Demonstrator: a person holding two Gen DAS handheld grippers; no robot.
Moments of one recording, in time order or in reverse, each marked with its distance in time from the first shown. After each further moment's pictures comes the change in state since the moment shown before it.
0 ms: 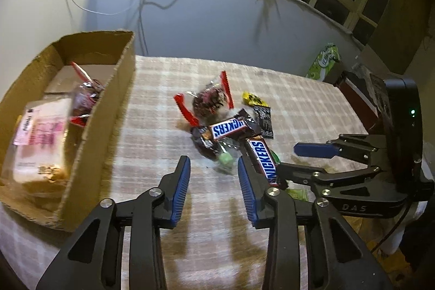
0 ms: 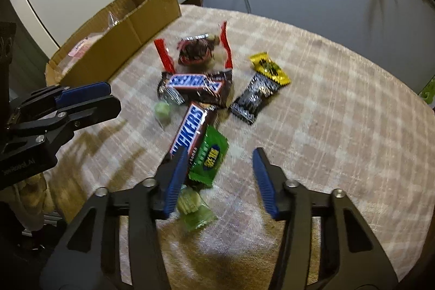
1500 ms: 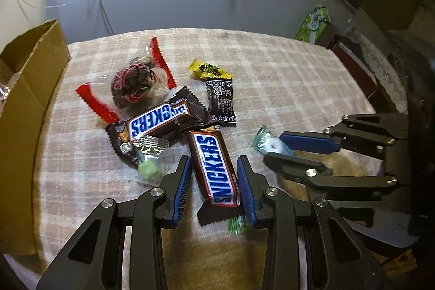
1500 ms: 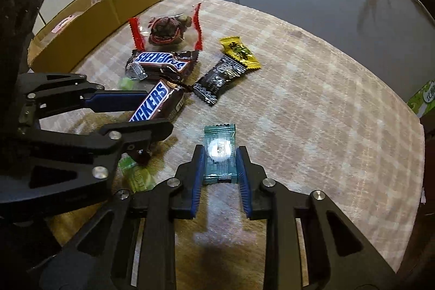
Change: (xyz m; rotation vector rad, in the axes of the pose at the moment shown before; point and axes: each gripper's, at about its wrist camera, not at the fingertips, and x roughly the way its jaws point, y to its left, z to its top) left arm 0.071 -0.062 0.008 0.112 0.154 -0.010; right arm 0.002 -0.024 -0.012 -0.073 0.029 -0.098
